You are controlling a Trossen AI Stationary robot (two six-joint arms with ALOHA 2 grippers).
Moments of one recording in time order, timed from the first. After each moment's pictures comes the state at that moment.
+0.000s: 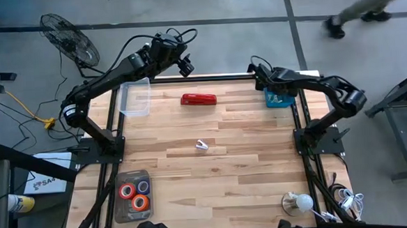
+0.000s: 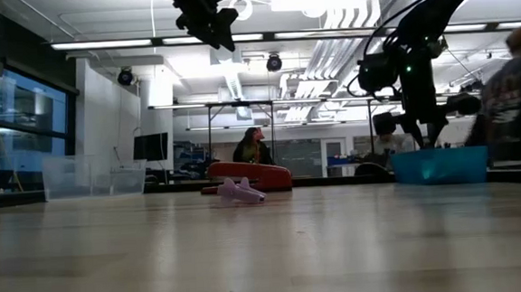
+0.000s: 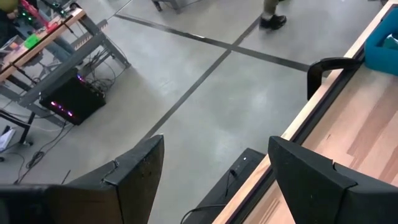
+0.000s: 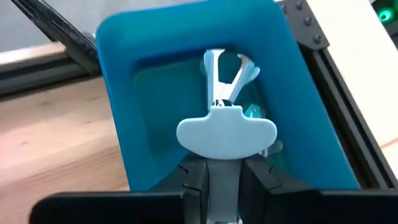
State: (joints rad) left arm 0.52 1.57 1.66 -0.55 -0.48 0.21; right arm -0.82 1.50 0.87 -0.73 0.59 1.02
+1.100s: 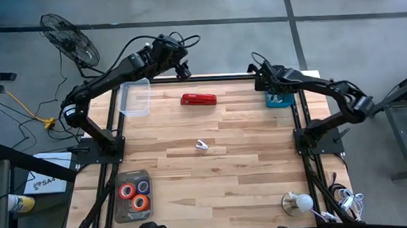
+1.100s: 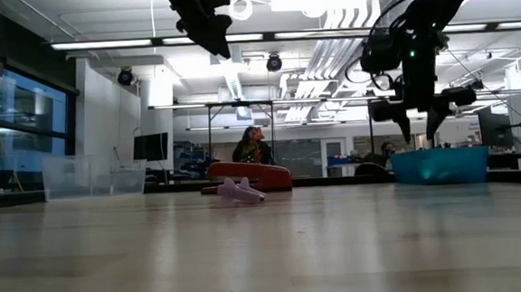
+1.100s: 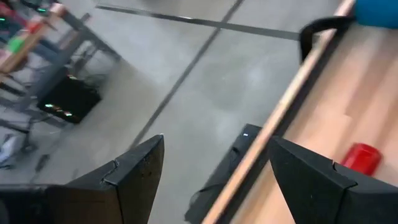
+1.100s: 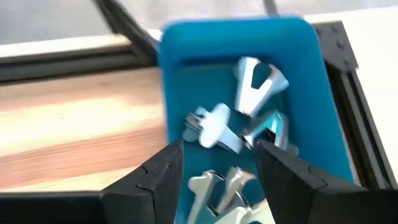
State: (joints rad) left arm 0.52 1.57 1.66 -0.65 -0.45 0.29; right arm -0.81 1.42 0.87 -0.71 0.50 0.87
